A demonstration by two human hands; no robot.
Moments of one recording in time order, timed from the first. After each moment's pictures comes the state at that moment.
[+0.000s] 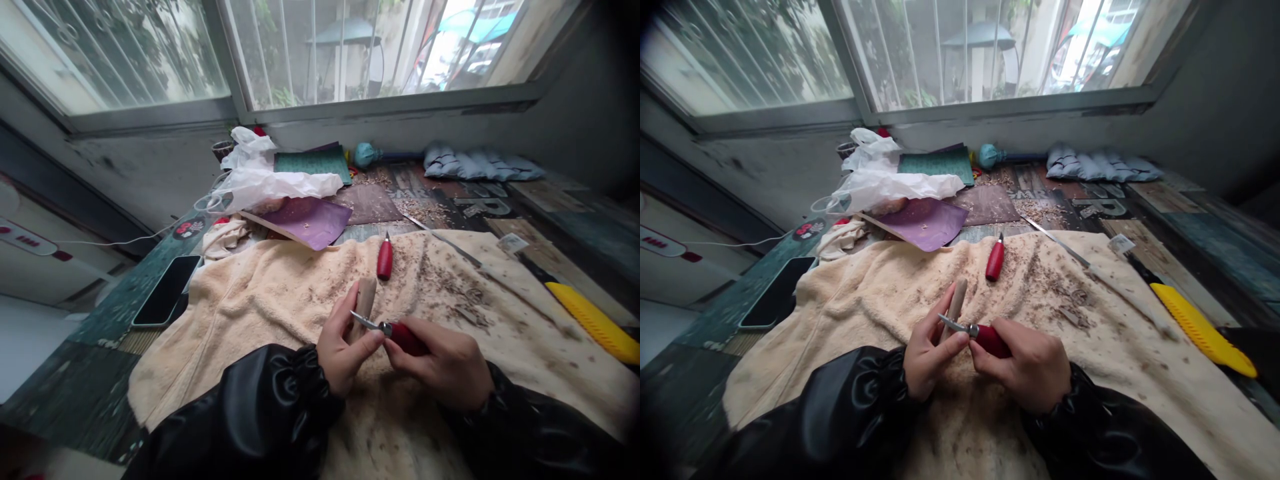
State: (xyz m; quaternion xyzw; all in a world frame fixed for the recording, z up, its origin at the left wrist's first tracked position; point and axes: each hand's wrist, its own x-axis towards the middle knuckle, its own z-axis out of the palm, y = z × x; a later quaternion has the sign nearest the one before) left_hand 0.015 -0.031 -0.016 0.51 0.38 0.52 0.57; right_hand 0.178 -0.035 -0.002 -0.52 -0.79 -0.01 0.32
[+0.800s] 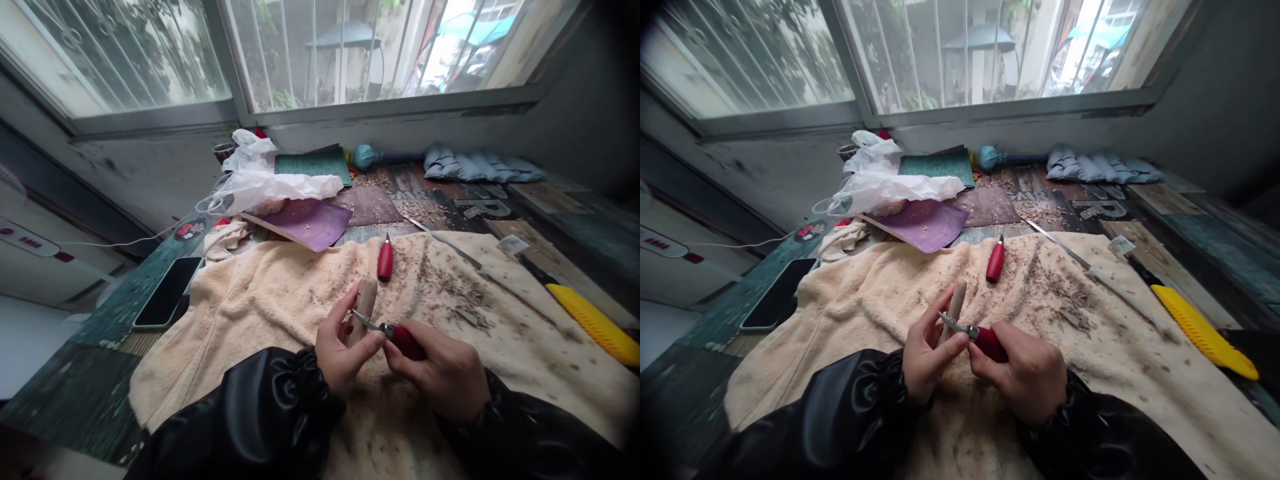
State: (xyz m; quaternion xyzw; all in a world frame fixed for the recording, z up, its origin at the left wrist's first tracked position) left_hand 0.018 -0.033 0.000 0.45 0.40 0.55 0.59; right_hand 0.170 -0.042 -0.005 -0.54 -0.77 -0.01 0.34
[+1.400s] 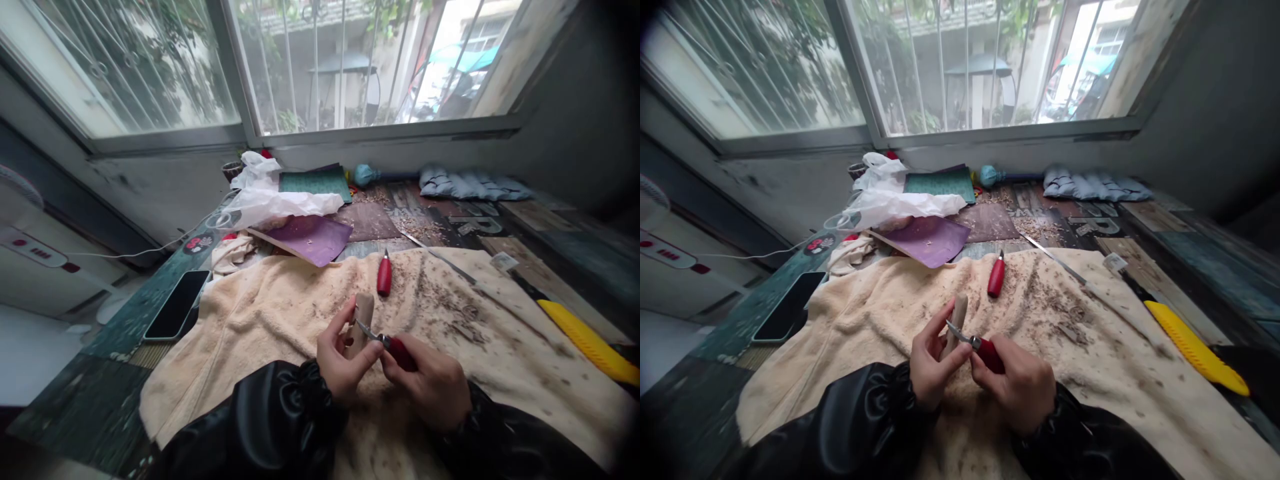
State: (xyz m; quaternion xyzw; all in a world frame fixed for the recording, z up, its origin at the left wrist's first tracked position) left_hand 0.020 -0.031 -0.003 0.42 0.41 0.57 0.57; right_hand 0.165 -0.038 -0.009 -0.53 -0.77 -0.03 0.35
